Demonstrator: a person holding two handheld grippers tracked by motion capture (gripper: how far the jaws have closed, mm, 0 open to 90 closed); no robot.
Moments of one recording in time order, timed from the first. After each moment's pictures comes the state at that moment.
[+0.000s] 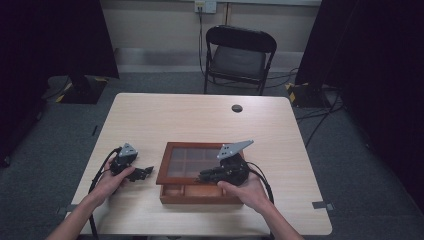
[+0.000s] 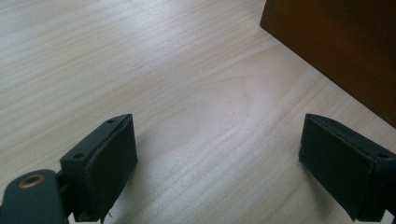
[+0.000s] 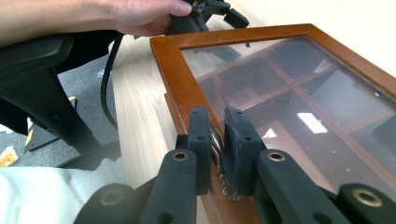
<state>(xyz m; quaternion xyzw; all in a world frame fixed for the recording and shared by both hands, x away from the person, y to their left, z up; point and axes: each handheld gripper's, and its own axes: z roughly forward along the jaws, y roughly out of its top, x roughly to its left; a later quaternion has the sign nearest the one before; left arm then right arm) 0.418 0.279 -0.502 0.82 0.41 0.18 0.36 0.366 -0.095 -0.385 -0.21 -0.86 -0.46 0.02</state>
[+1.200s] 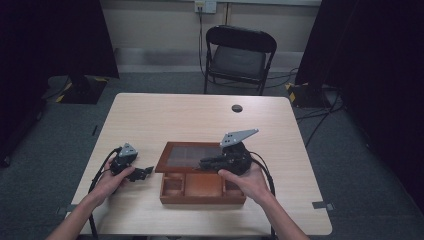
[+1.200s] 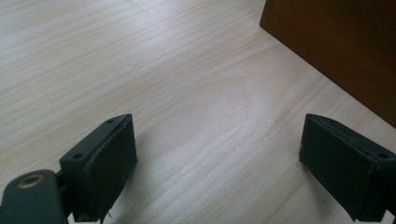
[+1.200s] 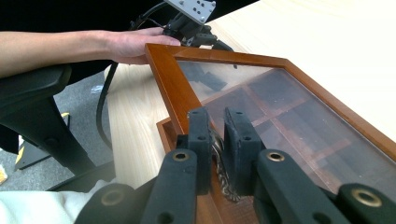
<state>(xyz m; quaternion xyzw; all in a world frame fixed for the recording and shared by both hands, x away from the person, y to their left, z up) 0.418 0.279 -0.502 0.82 0.41 0.18 0.36 0.378 -0.097 -0.357 -0.22 -0.85 -0.48 0.01</state>
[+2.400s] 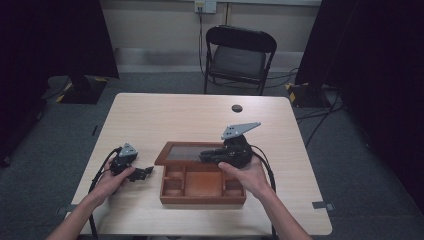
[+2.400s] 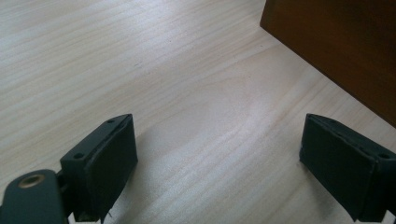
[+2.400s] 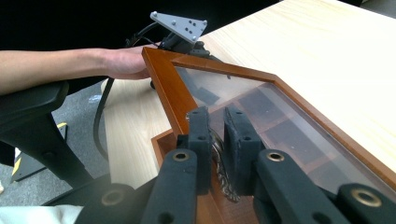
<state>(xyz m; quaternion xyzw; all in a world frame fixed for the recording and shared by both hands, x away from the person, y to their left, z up) 0.418 0.279 -0.502 0.82 0.41 0.18 0.36 0.388 -0.098 -0.344 -0.22 -0.84 -0.49 0.00</state>
